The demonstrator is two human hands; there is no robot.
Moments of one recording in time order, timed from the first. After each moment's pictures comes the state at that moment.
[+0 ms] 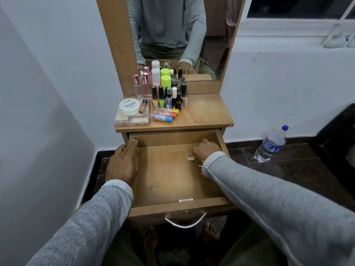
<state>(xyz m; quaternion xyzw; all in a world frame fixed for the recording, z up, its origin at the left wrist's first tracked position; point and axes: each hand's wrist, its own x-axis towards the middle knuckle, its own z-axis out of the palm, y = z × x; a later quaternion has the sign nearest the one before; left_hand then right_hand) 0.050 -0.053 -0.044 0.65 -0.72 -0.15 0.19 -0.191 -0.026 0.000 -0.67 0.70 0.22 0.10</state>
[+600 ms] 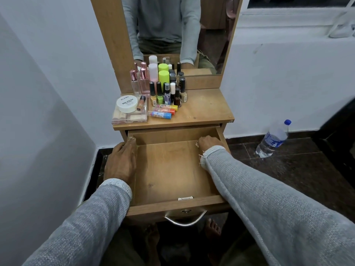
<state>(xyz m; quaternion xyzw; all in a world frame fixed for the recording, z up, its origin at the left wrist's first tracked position) 0.055 -0.054 -0.047 0.61 -0.77 -0.08 0.17 -0.209 -0.040 -0.020 -0.61 0.77 0.15 0.11</state>
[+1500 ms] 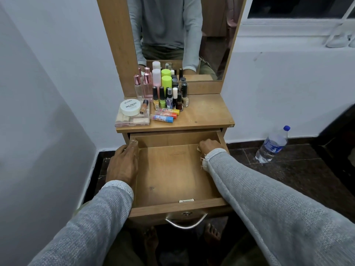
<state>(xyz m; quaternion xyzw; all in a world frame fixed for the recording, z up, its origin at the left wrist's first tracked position) 0.053 -0.049 -0.043 0.62 -0.76 -0.09 0.17 -0.212 -0.042 -0.016 -0.63 0.75 0.15 0.12</state>
